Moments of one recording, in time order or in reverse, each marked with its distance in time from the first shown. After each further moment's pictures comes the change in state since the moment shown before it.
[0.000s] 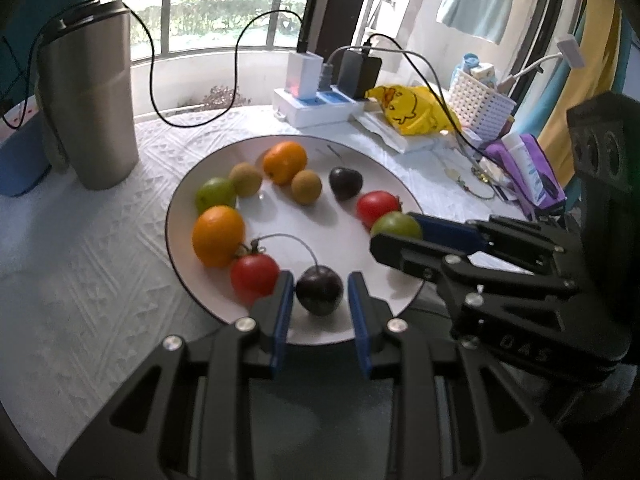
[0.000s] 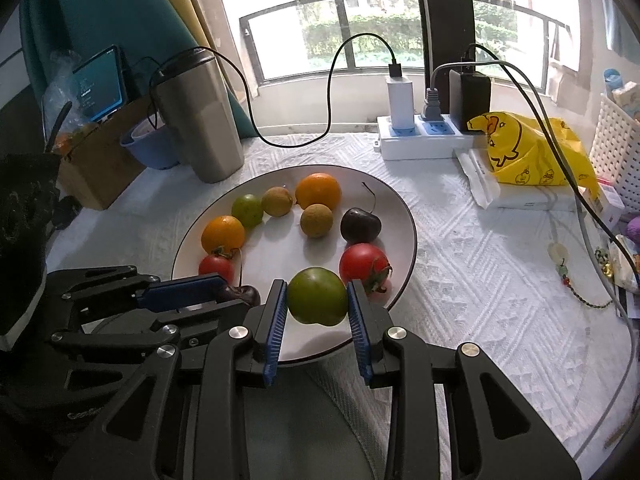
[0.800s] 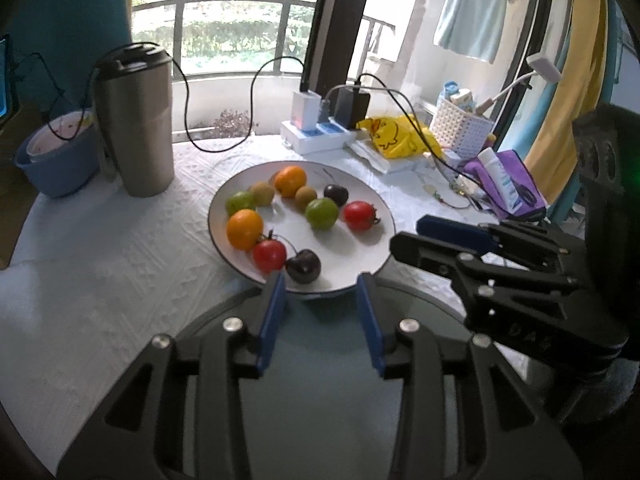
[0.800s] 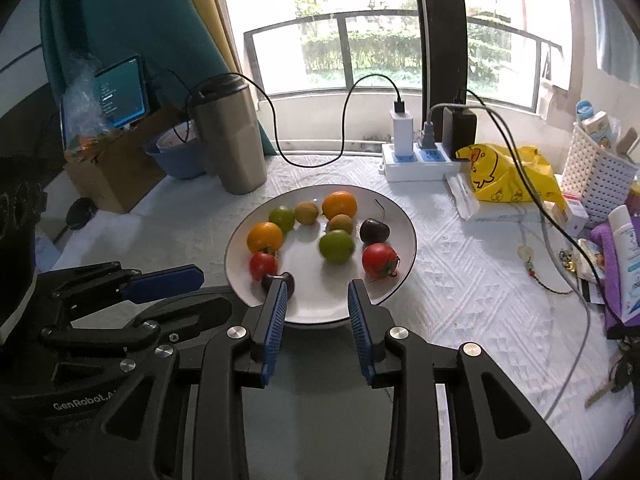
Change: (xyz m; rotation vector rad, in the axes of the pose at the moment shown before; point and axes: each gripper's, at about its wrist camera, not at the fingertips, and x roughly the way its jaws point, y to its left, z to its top) left arm -0.070 -0.009 -0.021 -0.004 -0.094 0.027; right arm -0.060 0.035 -0.009 -0.024 -0.064 -0.035
